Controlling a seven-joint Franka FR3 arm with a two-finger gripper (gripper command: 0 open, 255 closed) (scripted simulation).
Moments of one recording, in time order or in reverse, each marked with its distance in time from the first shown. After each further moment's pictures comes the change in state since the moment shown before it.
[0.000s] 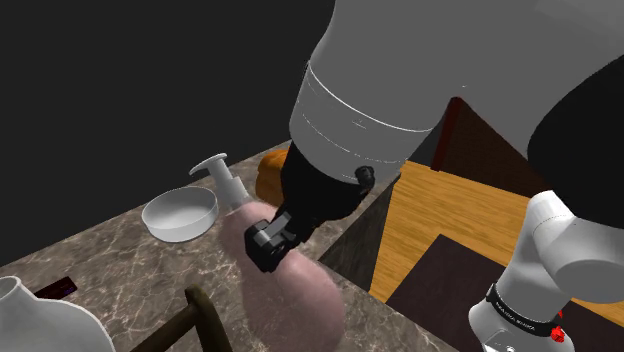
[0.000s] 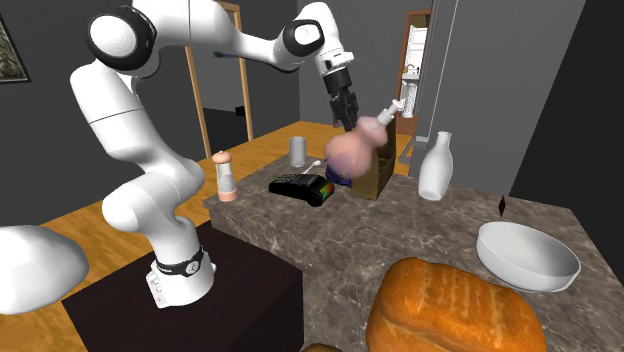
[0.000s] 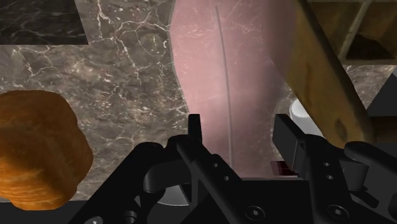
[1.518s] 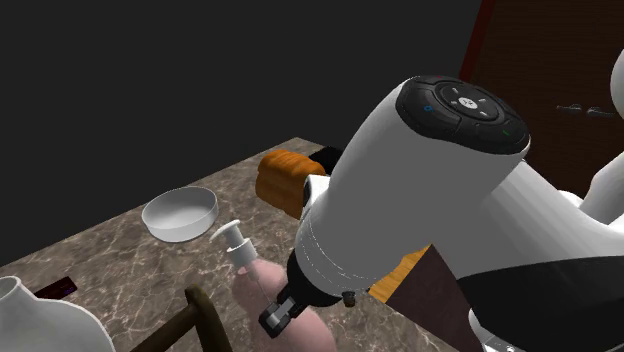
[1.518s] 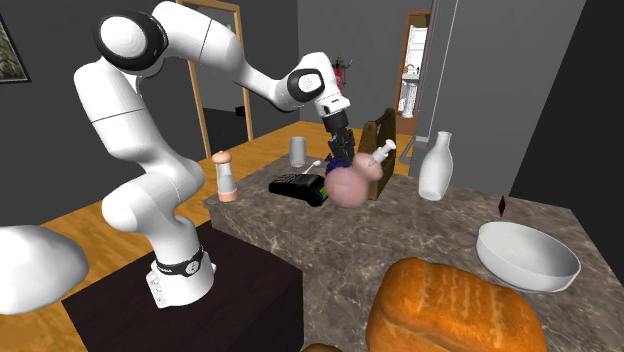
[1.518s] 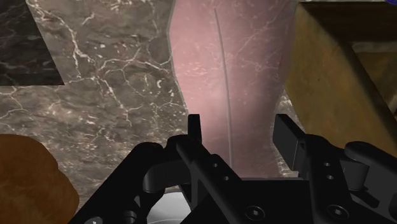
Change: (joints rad) arm -0.016 0.042 0.060 -0.264 -0.062 0.293 0.115
